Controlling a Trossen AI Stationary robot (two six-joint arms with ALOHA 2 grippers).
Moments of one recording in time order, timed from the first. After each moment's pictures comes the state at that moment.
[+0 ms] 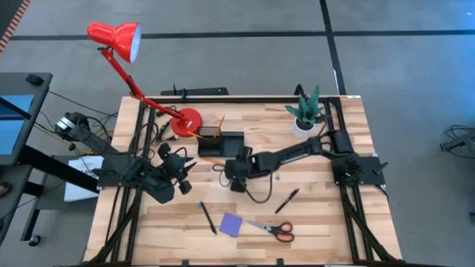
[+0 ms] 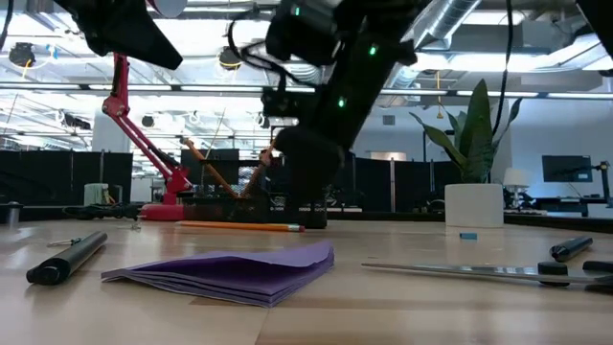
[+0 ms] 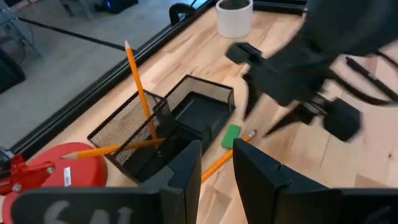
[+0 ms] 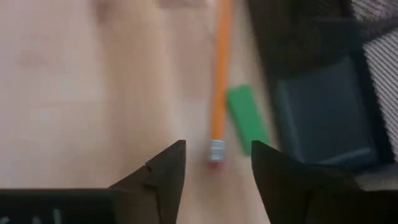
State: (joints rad) left arm -0.57 1.10 0.79 -0.64 -0.97 -0.76; right arm 0.11 2.09 1.43 -0.45 0.34 0.13
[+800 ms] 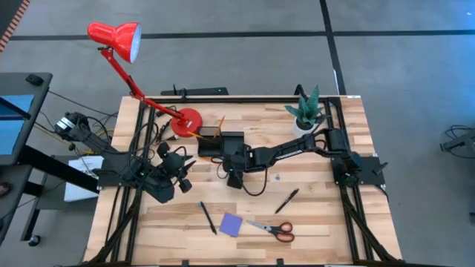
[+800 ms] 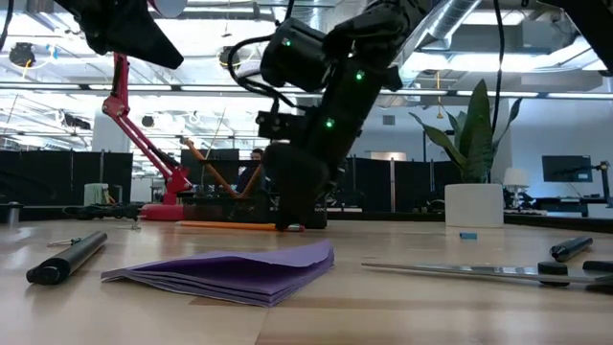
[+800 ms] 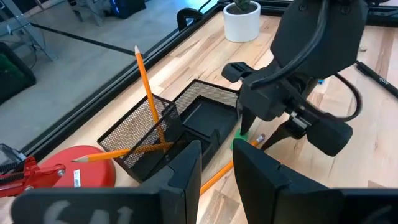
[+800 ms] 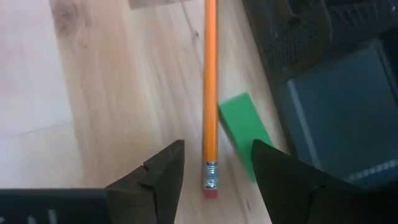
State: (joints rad) left arm -0.57 1.10 0.79 -0.65 -1.00 -0.77; right arm 0.06 2.15 1.44 -0.39 0.25 0.18
